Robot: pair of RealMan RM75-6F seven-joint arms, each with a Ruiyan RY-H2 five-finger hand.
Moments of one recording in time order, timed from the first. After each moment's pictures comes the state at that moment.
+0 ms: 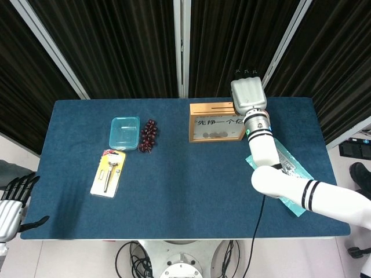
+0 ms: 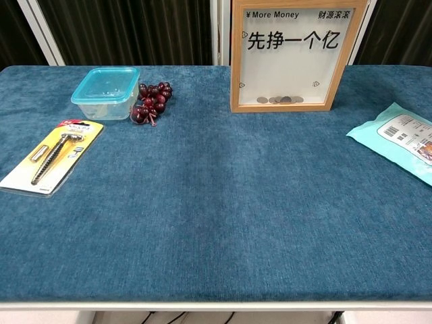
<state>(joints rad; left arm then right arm) -0.05 -1.19 0.04 -1.33 1.62 1.58 -0.30 1.27 -1.21 0.38 -1.56 -0.08 1.00 -1.05</state>
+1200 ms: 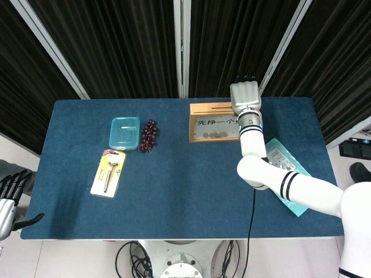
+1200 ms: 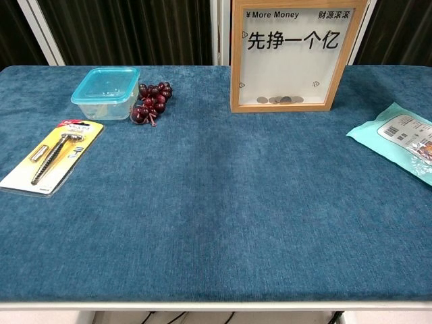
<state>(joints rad) -0.04 -1.17 0.02 -1.33 1.61 1.60 -0.32 1.36 -1.32 0.32 -1.37 0.09 0.97 -1.12</state>
